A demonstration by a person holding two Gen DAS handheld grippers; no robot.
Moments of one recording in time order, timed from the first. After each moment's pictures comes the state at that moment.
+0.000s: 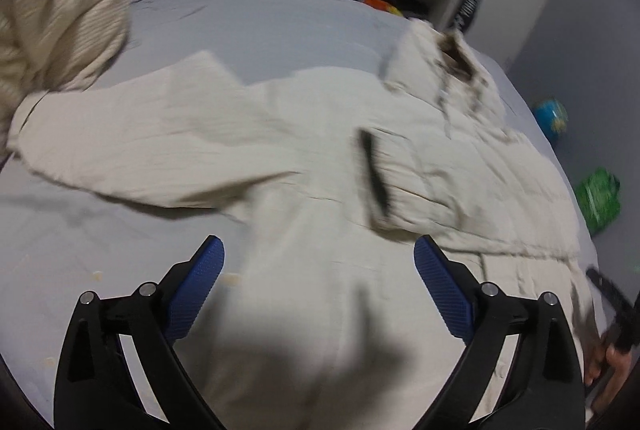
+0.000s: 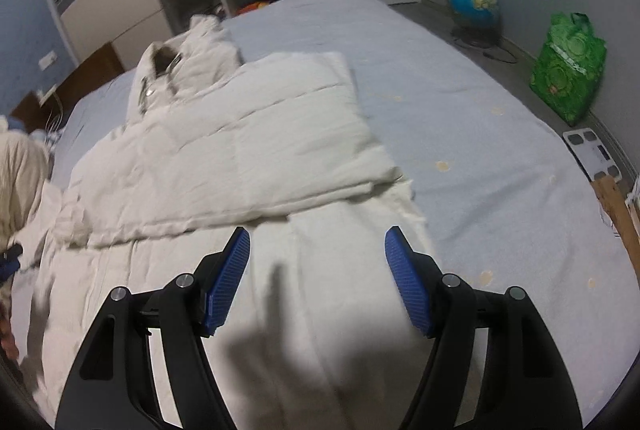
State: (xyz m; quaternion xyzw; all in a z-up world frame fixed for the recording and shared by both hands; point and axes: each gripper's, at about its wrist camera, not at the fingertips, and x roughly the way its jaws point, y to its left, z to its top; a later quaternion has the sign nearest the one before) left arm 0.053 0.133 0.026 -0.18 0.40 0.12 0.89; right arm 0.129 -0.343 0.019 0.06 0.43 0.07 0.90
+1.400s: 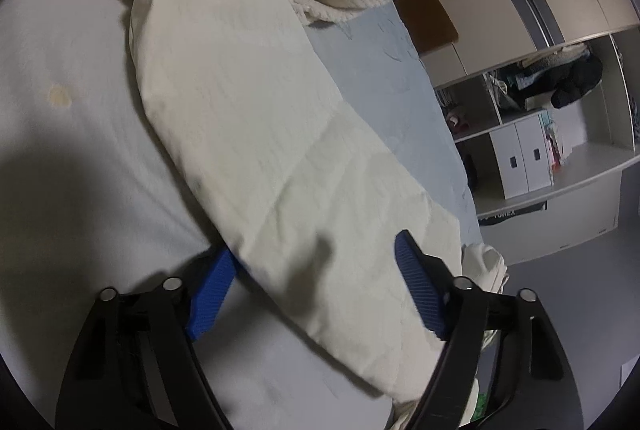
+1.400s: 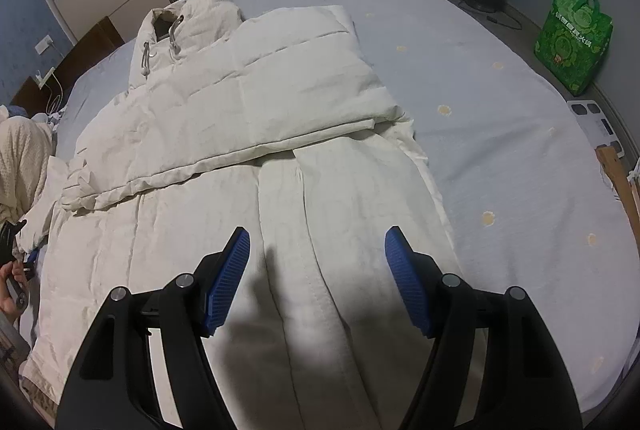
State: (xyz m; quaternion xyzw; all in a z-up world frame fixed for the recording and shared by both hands) left arm -0.011 0.411 -0.057 -0.55 0.24 0.20 0.78; right arm 0.112 -0.344 0.010 0.07 0.49 0.07 0.87
